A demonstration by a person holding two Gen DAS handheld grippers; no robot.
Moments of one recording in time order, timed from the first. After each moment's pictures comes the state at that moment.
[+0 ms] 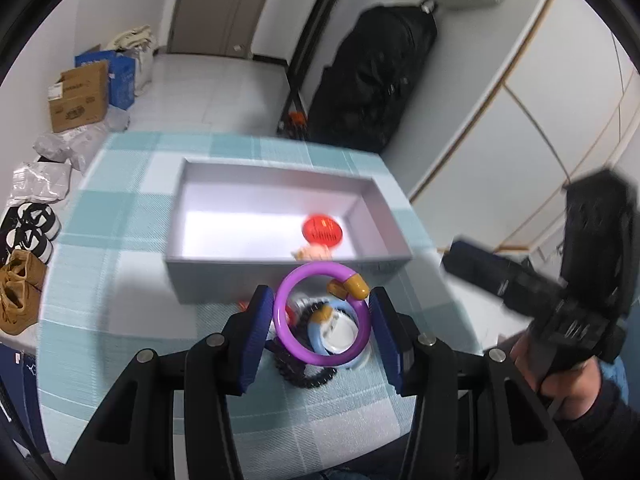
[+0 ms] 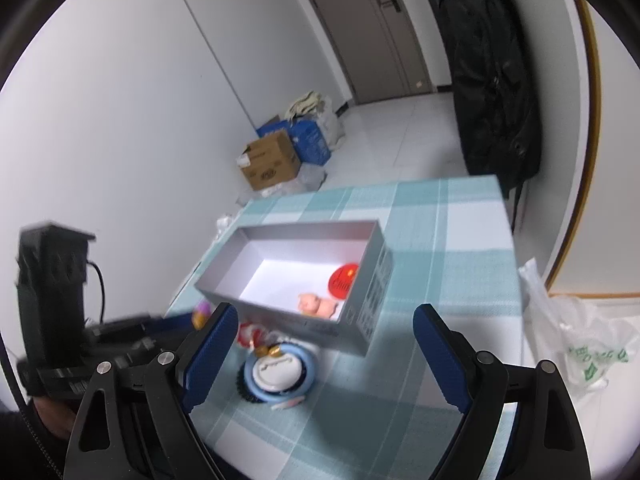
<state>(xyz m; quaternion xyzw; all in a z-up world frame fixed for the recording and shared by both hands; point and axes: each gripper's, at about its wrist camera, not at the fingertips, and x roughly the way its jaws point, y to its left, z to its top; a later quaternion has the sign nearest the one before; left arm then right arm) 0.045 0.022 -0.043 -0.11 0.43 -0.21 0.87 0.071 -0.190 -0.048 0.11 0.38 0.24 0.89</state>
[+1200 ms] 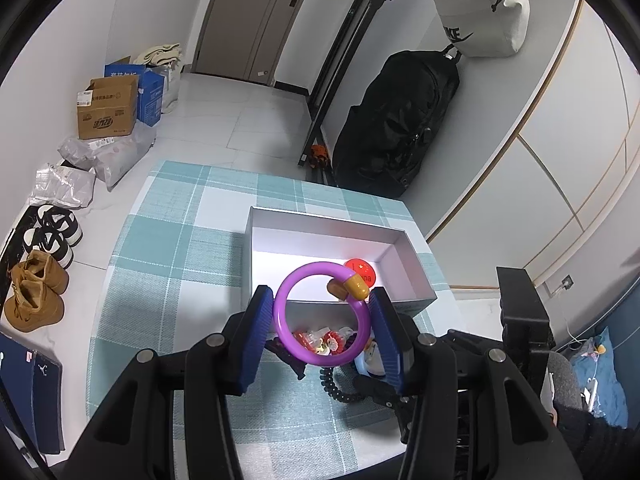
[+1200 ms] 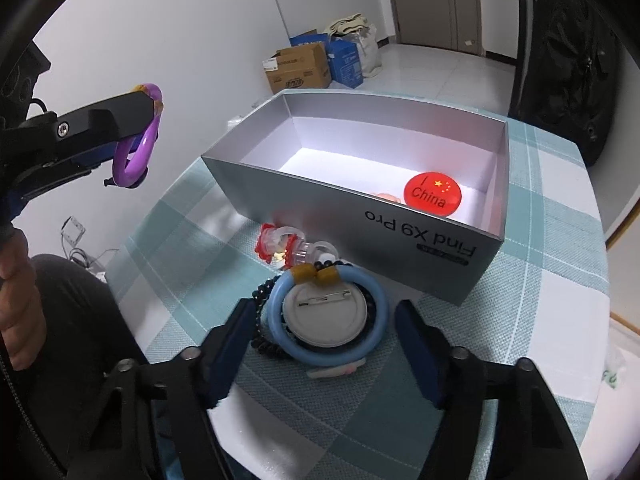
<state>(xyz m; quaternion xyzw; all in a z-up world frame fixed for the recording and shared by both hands) 0.046 0.068 -0.027 -0.13 0.40 -0.18 0.89 0.070 -0.107 -0.109 -0.03 0.48 0.27 0.83</state>
